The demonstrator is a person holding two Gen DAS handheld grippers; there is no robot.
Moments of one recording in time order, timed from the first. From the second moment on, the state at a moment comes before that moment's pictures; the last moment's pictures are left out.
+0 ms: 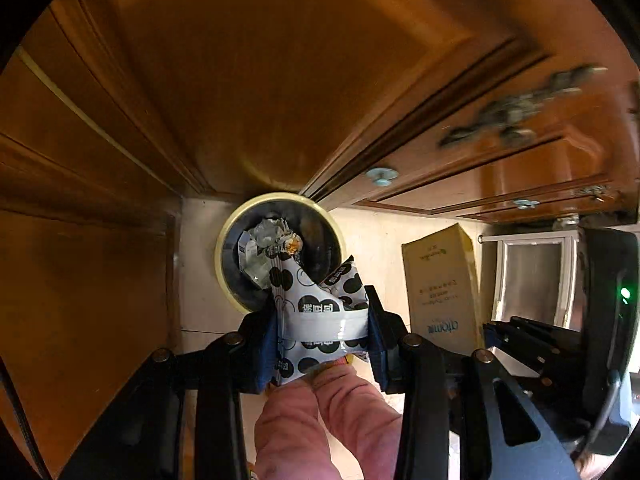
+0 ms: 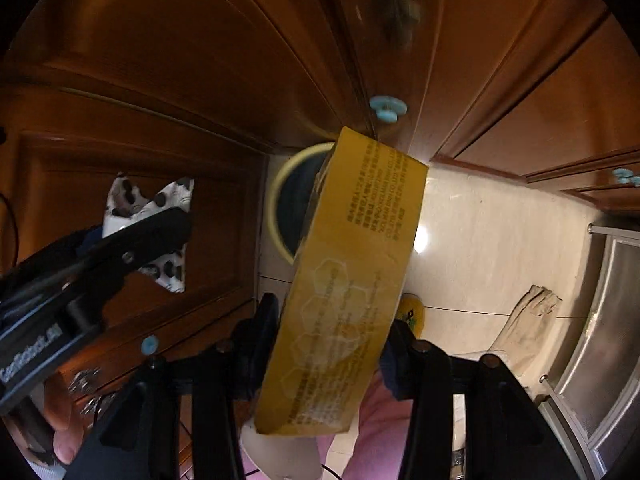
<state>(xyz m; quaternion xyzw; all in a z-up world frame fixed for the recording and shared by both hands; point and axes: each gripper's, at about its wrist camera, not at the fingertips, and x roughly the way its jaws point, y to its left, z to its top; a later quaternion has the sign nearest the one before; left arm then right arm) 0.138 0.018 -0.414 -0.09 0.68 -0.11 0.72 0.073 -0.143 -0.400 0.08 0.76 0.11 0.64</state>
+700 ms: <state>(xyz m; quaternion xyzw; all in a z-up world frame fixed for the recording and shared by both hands) 0.146 0.033 -0.473 -0.11 0.69 -0.09 0.71 0.101 -0.127 -0.481 0.06 0.77 0.13 0.62</state>
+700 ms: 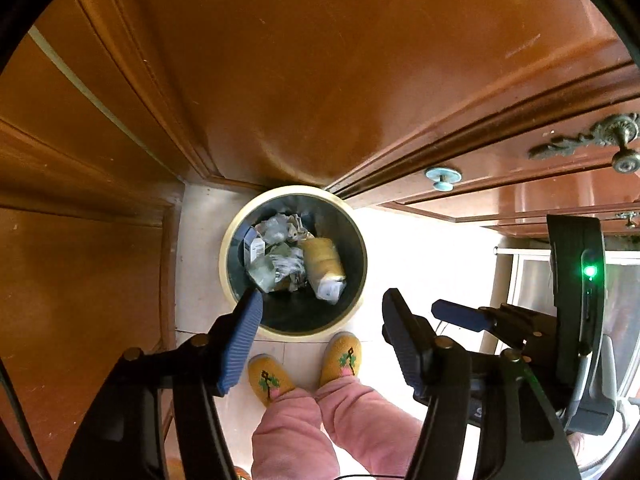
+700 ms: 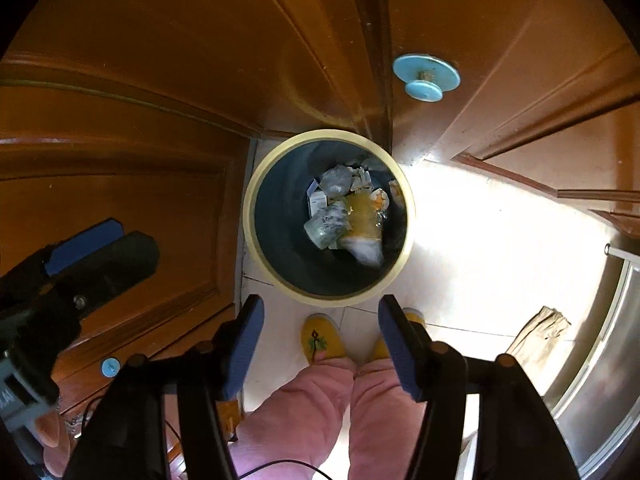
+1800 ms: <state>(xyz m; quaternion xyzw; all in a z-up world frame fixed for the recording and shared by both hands) 0.084 0.027 -0.237 -0.03 0.64 -0.11 0.76 0.054 -0.143 -0.273 0.07 0.74 0.11 0.66</state>
